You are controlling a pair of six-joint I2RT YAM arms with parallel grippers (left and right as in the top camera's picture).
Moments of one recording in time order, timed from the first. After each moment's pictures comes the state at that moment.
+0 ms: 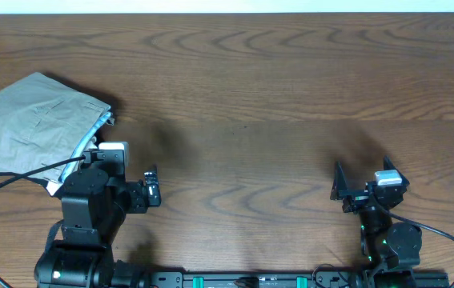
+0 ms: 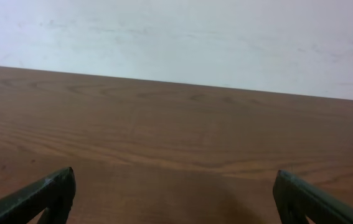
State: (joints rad) left arm -0.12 0.60 0.78 -0.86 -0.01 -0.12; right arm 0.09 0.01 0.01 -0.07 0.00 -0.01
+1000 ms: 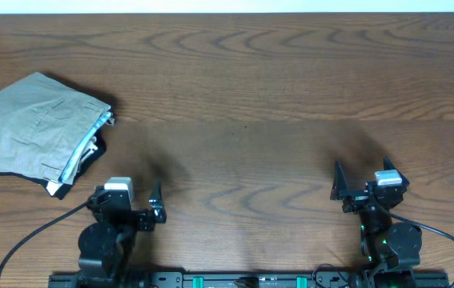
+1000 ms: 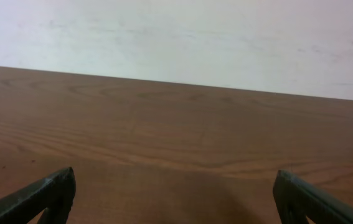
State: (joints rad) left arm -0.12 0.02 0.27 -0.58 -0.01 -0.12; right arm 0.09 0.01 0.01 -0.07 0.00 -0.01
